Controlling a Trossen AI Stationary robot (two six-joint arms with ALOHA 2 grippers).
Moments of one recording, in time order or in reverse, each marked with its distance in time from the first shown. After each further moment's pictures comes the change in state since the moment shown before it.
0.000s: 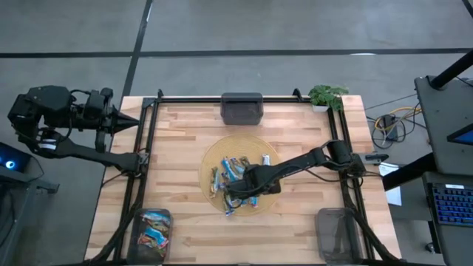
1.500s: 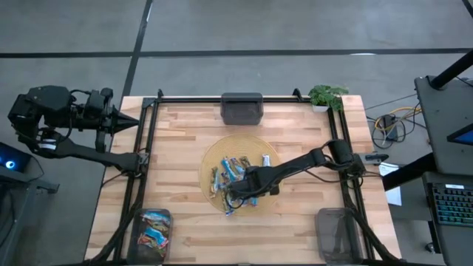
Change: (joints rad) left arm 0.000 0.000 0.000 0.000 0.000 -0.005; right arm -0.002 -0.019 -0.111 0.167 -0.007 -0.001
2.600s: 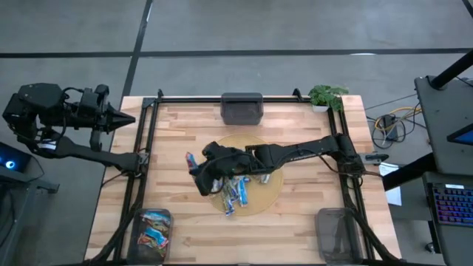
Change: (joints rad) left arm 0.000 0.000 0.039 0.014 0.000 0.068; right arm -0.060 -0.047 0.435 0.563 0.116 -0.949
